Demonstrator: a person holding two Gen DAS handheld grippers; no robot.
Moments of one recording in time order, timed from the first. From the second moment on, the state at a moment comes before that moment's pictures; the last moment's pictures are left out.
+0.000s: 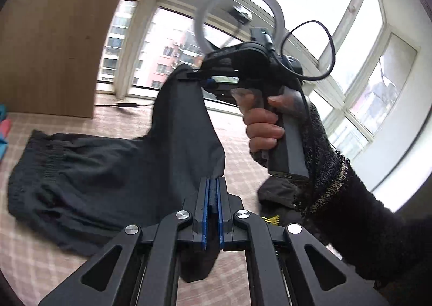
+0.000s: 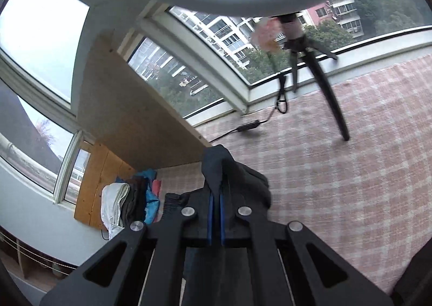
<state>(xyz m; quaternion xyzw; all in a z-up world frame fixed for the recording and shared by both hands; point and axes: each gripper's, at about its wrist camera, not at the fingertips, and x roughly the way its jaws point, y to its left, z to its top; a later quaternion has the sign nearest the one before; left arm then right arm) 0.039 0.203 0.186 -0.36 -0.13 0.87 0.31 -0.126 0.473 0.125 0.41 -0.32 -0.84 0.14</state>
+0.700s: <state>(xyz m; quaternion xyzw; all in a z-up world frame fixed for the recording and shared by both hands) -0.002 -0.040 0.047 -0.44 -0.26 0.85 0.07 -0.247 0.176 0.009 0.55 -0.11 -0.79 0.23</state>
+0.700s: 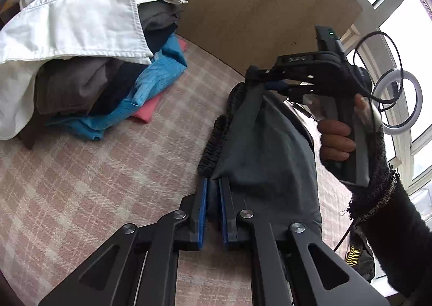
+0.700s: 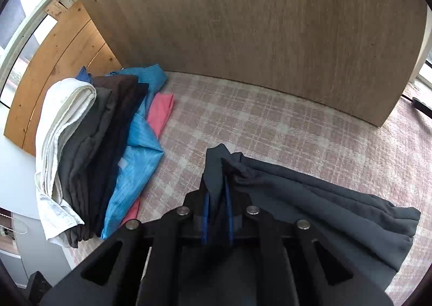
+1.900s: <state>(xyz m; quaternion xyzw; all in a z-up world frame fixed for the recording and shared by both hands) -0.027 0.213 0.029 -0.55 0.08 0.80 0.24 -0.165 0.406 -0.021 0.48 0.04 -0.84 0.26</state>
